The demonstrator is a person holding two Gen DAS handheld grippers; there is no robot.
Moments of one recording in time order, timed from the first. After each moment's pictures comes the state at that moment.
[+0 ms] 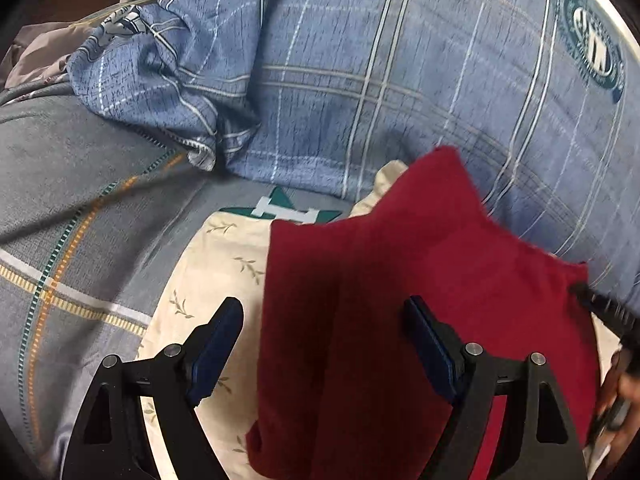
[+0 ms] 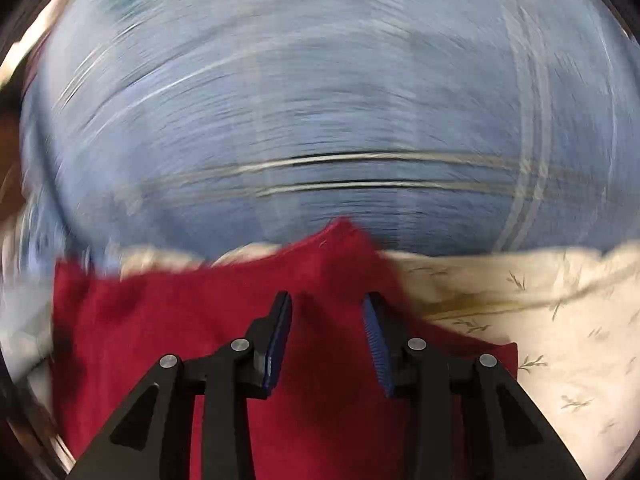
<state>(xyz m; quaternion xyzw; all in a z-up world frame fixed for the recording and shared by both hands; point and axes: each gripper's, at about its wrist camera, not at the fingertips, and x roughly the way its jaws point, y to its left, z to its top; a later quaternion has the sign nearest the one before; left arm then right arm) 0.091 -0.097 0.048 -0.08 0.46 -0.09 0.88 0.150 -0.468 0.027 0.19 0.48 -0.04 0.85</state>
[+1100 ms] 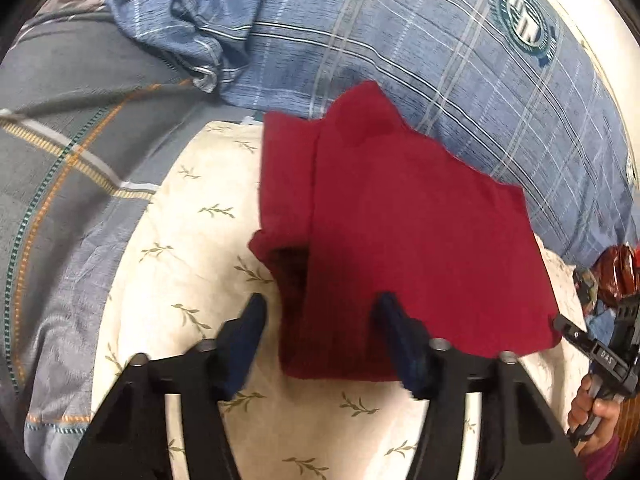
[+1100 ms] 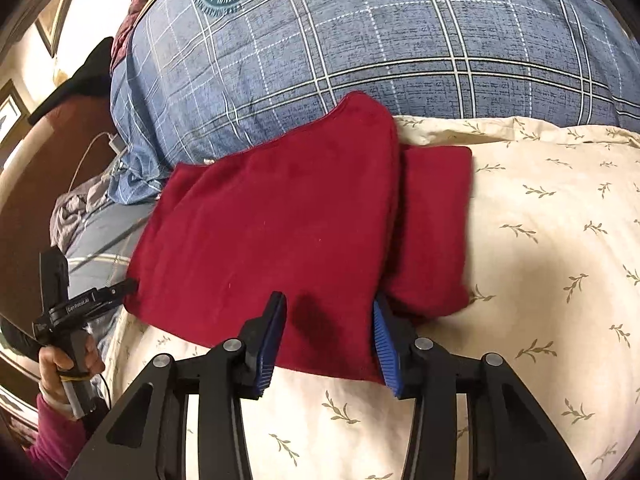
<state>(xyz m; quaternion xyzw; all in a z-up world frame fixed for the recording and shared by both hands) -0.017 -0.049 0.050 -0.11 0.48 -0.19 0.85 -0.024 -0.463 0.055 0.20 0.48 0.09 0.85</state>
